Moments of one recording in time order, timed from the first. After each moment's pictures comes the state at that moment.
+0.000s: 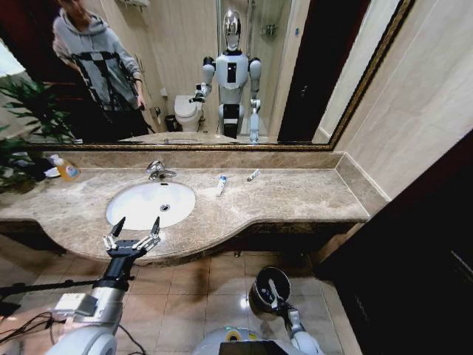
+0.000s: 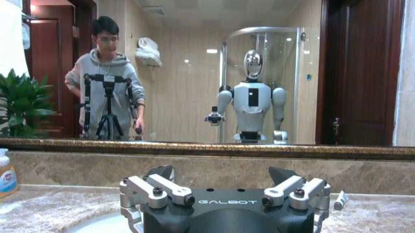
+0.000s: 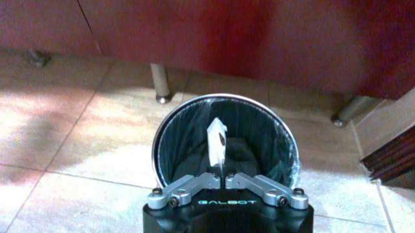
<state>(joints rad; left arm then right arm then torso) 1.84 -1.36 -0.82 -2.47 -0.37 0.04 0.05 -1.20 1.45 0.46 0.77 0.01 0.16 -0.05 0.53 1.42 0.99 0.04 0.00</state>
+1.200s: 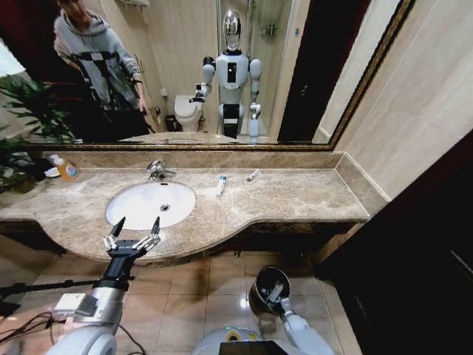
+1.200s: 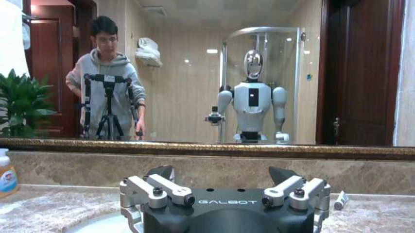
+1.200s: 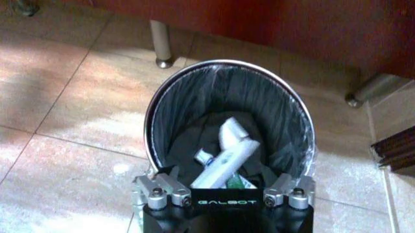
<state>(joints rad) 1.84 -1.36 -0.82 -2.47 -0.37 0.04 0.05 -1.03 1.47 0.47 0.51 -0.09 0.12 -0.06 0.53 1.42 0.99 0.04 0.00</state>
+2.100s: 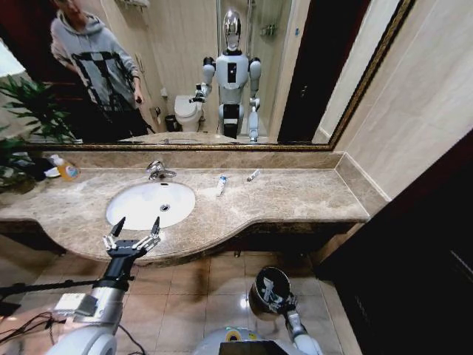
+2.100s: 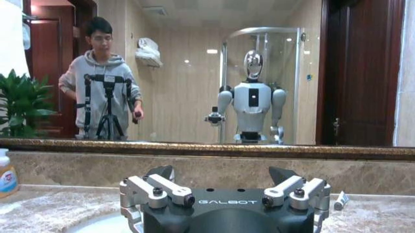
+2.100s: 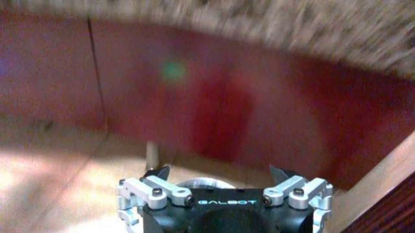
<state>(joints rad) 1.84 -1.36 -0.82 -2.47 -0.37 0.04 0.05 -1.54 1.49 0.54 1.35 -0.12 0.25 0.02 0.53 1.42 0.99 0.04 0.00</state>
